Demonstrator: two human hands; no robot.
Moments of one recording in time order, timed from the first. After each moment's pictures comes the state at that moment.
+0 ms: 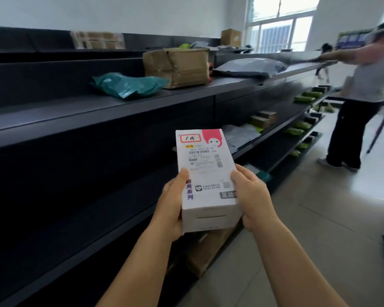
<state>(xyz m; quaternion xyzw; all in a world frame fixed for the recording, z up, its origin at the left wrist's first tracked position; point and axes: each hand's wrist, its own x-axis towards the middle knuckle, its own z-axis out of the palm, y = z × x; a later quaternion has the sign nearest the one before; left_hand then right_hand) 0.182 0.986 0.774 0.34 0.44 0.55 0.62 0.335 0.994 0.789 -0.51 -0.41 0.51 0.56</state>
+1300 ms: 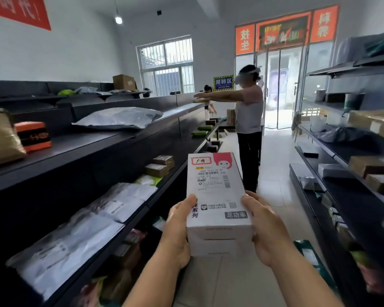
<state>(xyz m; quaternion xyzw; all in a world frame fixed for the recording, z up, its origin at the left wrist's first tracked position) 0.536 1.243 0.787 0.42 0.33 0.41 0.74 0.687 1.160 0.793 -0.50 -0.26 0.40 0.72</state>
